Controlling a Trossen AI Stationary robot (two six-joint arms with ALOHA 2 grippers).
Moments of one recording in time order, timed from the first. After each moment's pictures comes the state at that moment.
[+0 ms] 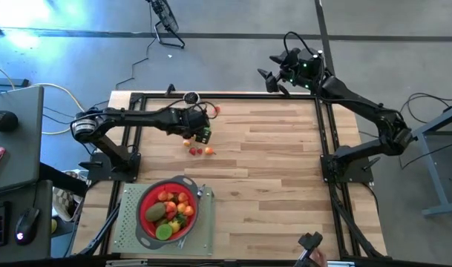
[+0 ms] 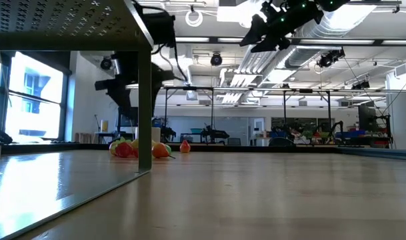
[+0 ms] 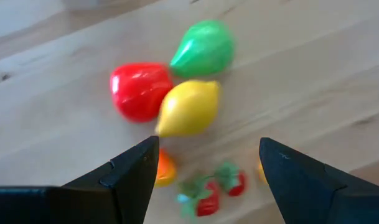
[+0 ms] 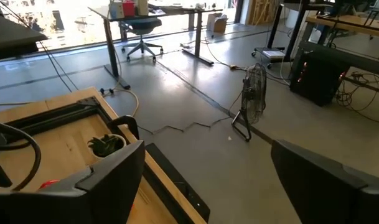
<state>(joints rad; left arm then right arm) 0.28 1.54 1.12 -0.79 -0.28 -0.90 -0.76 1.33 1.18 -0.07 -0.06 -0.05</state>
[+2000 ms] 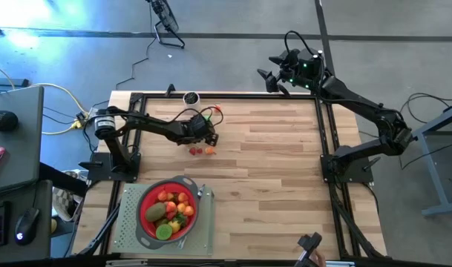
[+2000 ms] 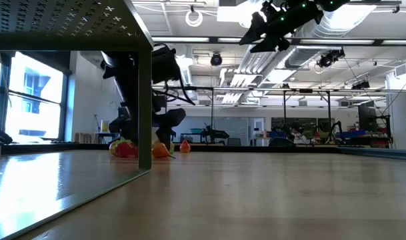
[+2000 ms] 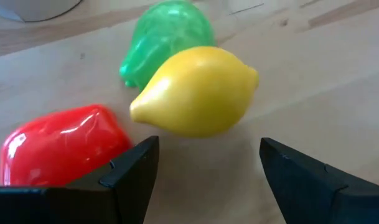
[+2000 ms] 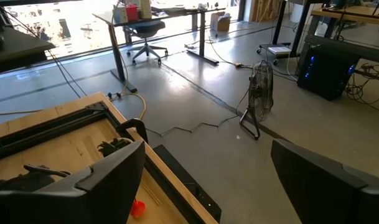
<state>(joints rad) 0.28 1.74 0.89 -0.17 -0.43 -0.85 -0.75 1.33 1.18 -0.07 -0.08 0.00</state>
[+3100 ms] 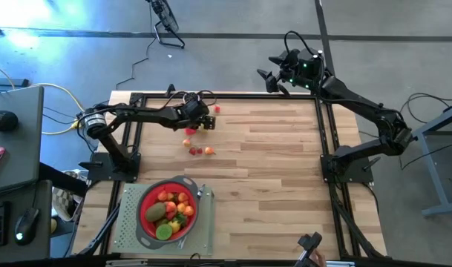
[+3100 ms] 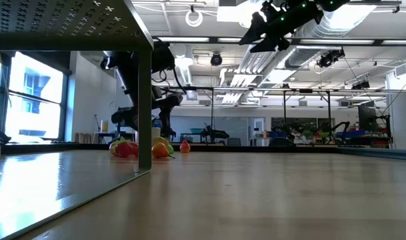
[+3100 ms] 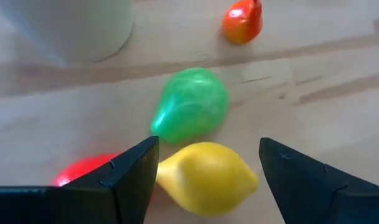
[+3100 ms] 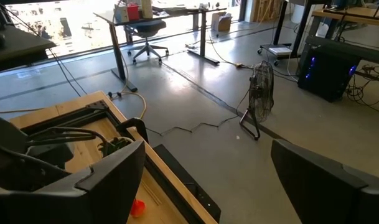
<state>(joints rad) 0.45 1.64 0.94 -0.24 -0.27 -0.87 -0.75 1.33 1.18 -0.07 -0.09 0.00</state>
